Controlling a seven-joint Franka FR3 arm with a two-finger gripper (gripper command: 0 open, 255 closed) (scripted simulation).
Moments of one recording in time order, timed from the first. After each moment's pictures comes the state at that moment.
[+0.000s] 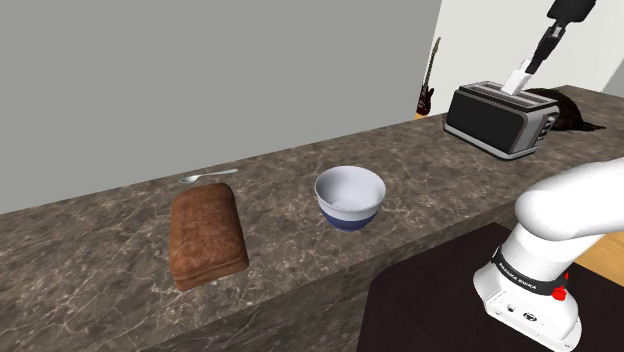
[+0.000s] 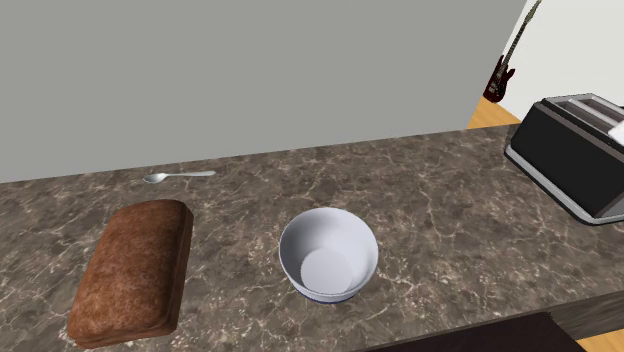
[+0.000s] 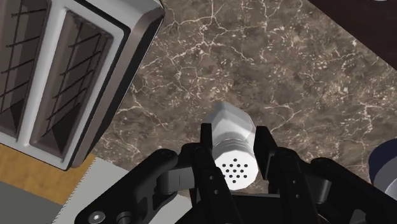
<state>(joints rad) -0.30 -0.66 -0.51 -2.09 -0.20 1.59 -0.95</state>
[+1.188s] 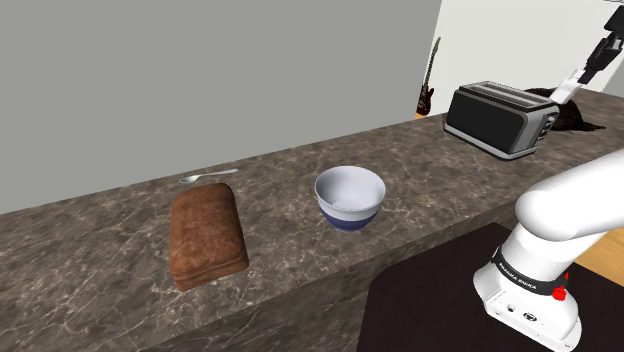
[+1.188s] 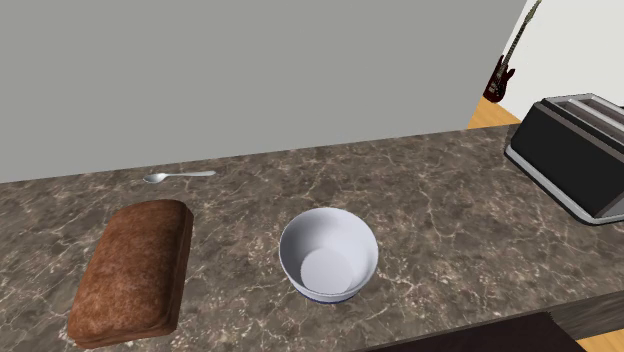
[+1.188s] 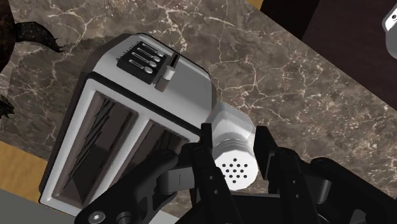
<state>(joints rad) -0.29 -0.53 -0.84 -1.96 -0.26 1.63 -1.27</state>
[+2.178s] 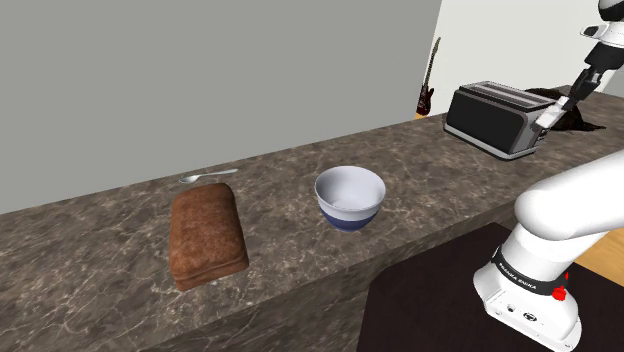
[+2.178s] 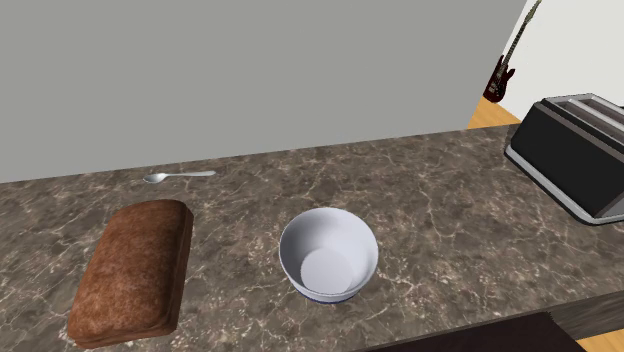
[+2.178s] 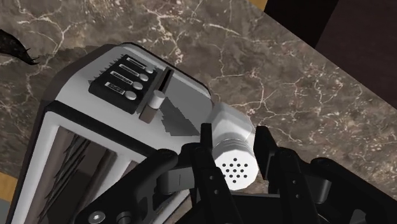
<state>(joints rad) -0.31 -0.55 -0.89 -2.16 -0.30 1.83 -1.27</state>
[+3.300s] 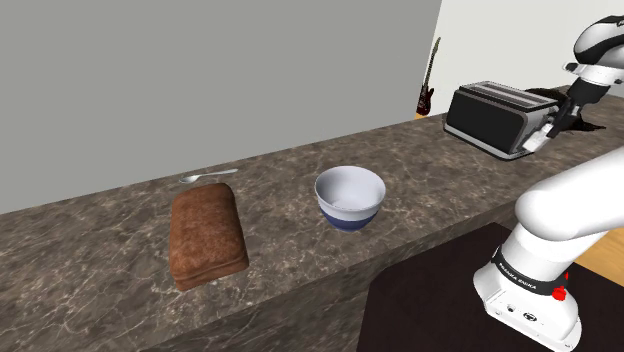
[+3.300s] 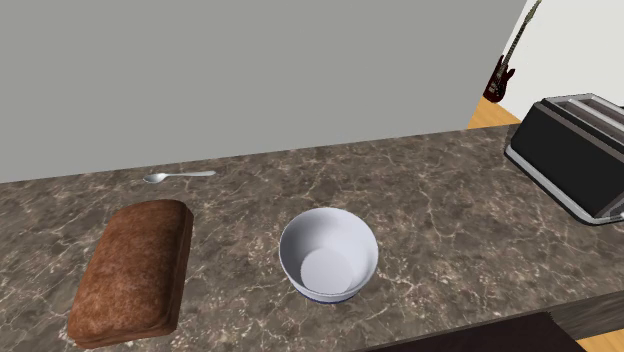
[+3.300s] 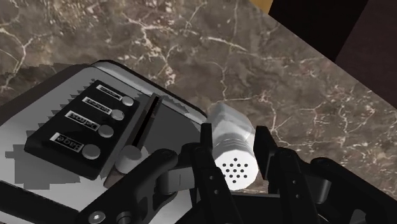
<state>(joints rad) -0.29 -0.51 -1.00 -2.34 -0.32 2.06 -1.30</state>
